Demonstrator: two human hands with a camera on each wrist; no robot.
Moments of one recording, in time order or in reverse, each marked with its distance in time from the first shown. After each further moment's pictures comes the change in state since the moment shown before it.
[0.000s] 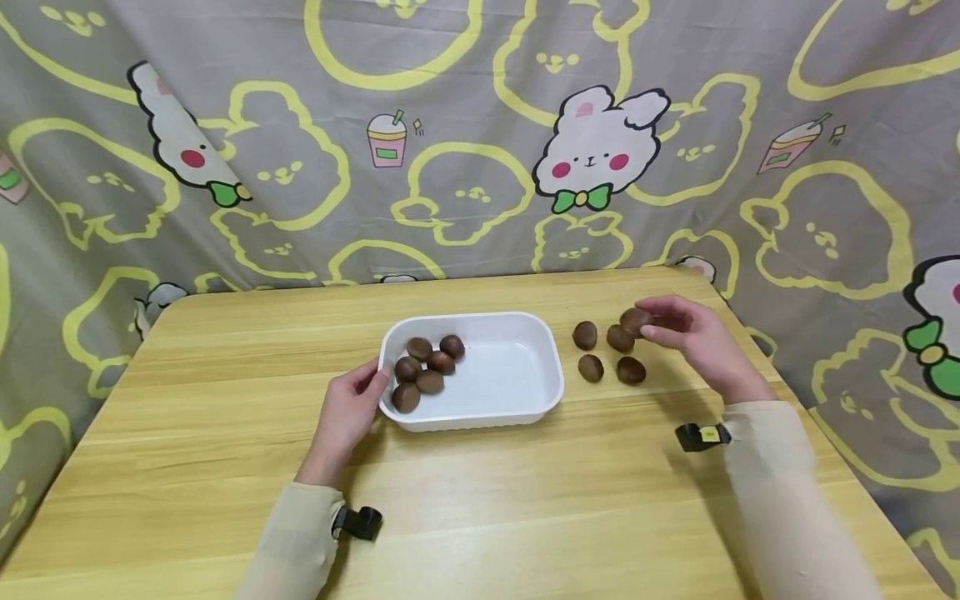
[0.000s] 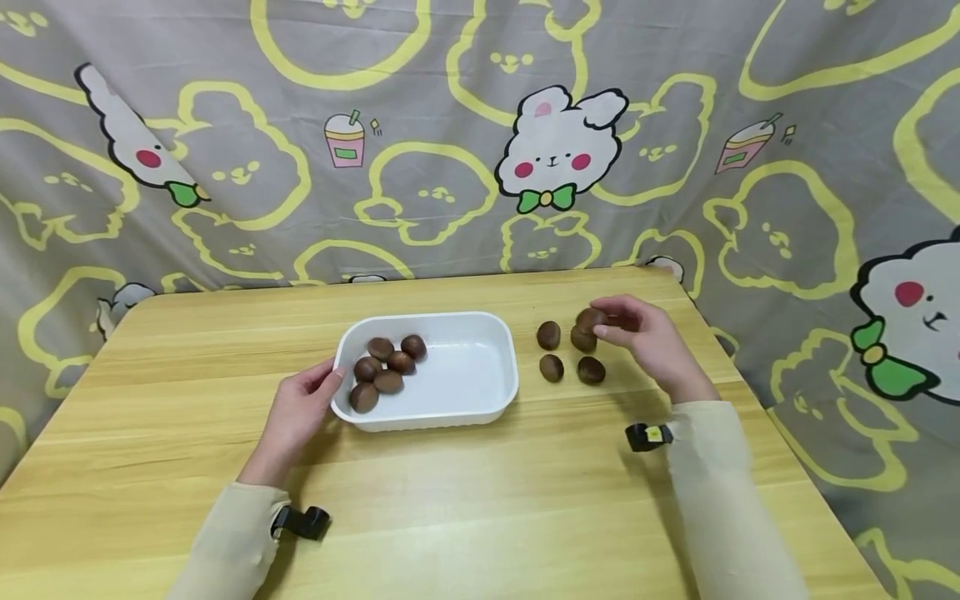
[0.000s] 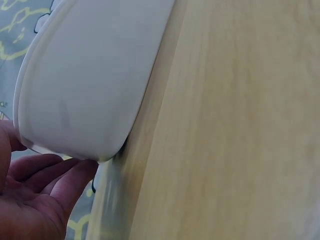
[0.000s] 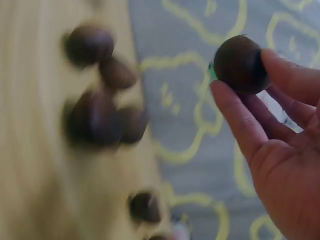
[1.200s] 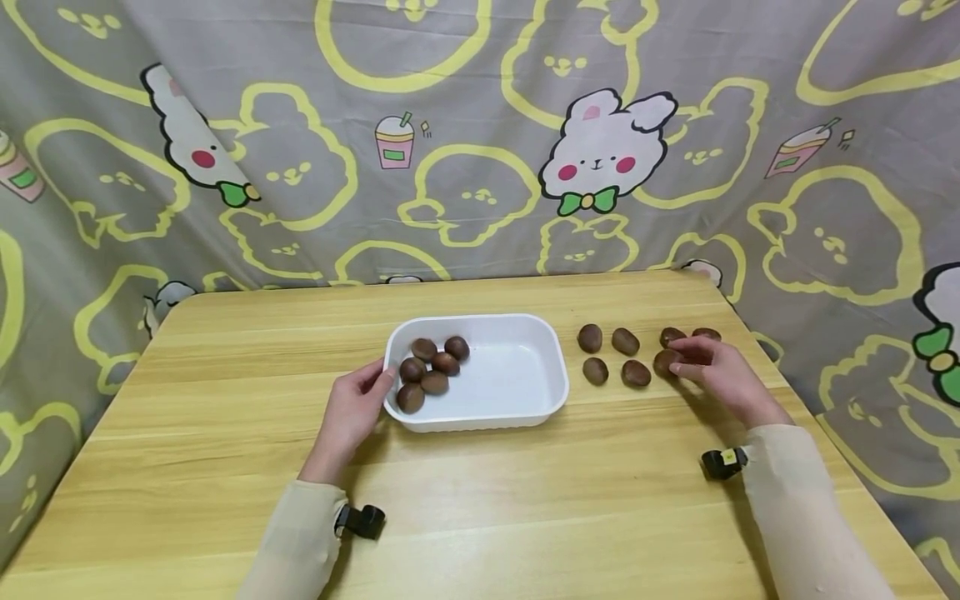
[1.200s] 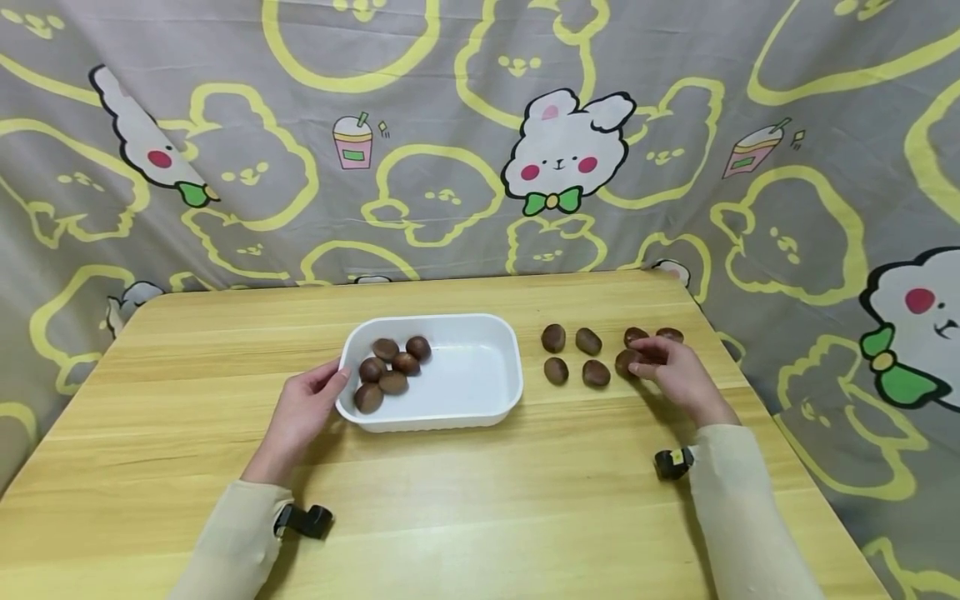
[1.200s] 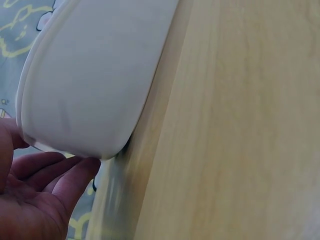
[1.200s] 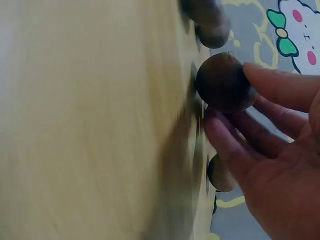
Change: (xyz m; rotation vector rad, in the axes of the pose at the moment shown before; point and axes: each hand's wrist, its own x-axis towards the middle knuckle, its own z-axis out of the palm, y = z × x) left_hand 0.002 -0.002 -0.003 0.004 -0.006 0.009; right_hand -0.021 0.061 -0.021 -0.255 -0.023 0.208
